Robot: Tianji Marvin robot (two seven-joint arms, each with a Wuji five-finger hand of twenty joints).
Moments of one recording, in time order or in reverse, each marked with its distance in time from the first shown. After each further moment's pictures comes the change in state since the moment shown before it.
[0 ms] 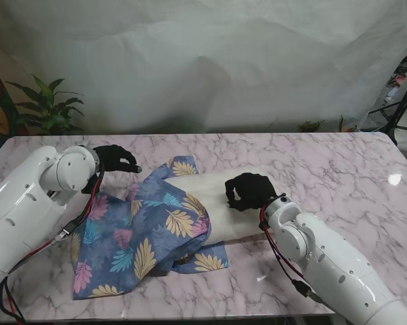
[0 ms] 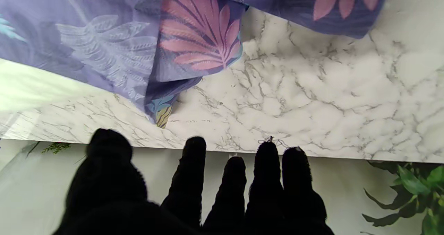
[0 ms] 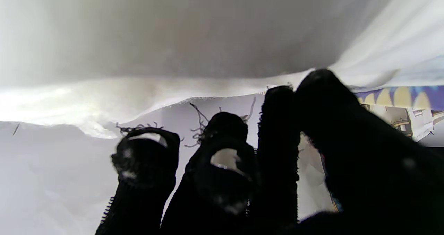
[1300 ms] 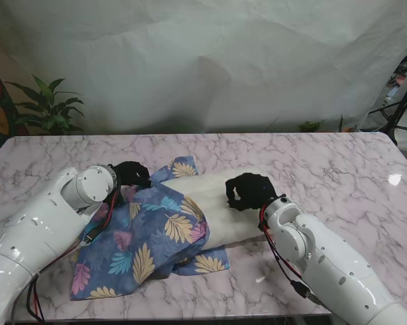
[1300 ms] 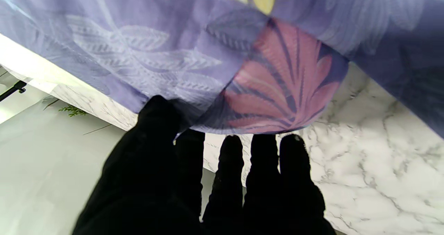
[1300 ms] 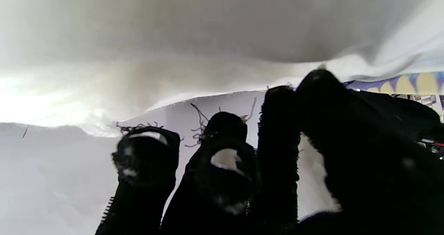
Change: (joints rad) left arm -0.022 -0.101 0.099 0.243 -0.326 0.010 0.241; right arm -0.016 -0.005 0.012 -0.020 0.017 0.028 0.010; left_hand 0.259 -0.258 0.239 -0.037 0.243 -0.048 0.599 -0.025 0.188 -0.043 0.128 0.050 0.152 -0.027 0.108 0.048 0.101 -0.012 0.143 -0.014; right_hand 0.001 0.002 0.000 0.002 0.000 0.000 0.000 0.000 0.000 0.004 0.000 -0.001 0.000 -0.002 0.000 0.000 0.000 0.000 -0.012 0.002
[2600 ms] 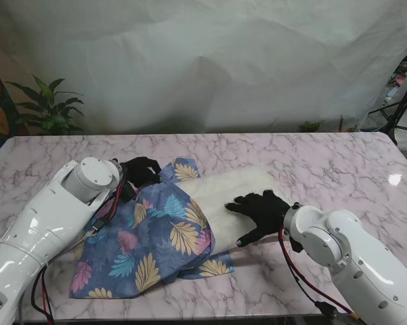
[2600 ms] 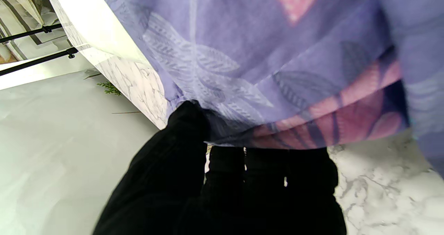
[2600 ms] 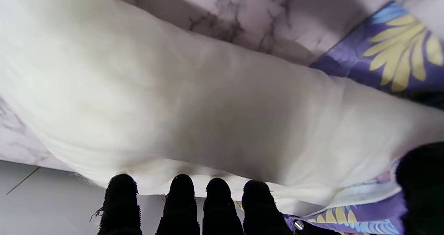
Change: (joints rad) left arm -0.048 -0.048 -0.012 0.048 -0.285 0.078 -0.060; right arm -0.179 0.117 0.216 -0.366 -0.184 -0.128 0.715; left_hand 0.148 -0.008 0.088 -0.058 -0.179 0.042 0.184 0.356 0.574 -0.014 0.028 0.028 0.533 0.026 0.023 -0.098 0.465 0.130 0.195 -0.075; right_hand -0.476 0.368 -0.466 0.155 -0.662 0.312 -1.261 -0.343 -0.821 0.024 -1.127 -0.682 -1.183 0.414 -1.261 -0.573 -1.199 0.394 -0.839 -0.631
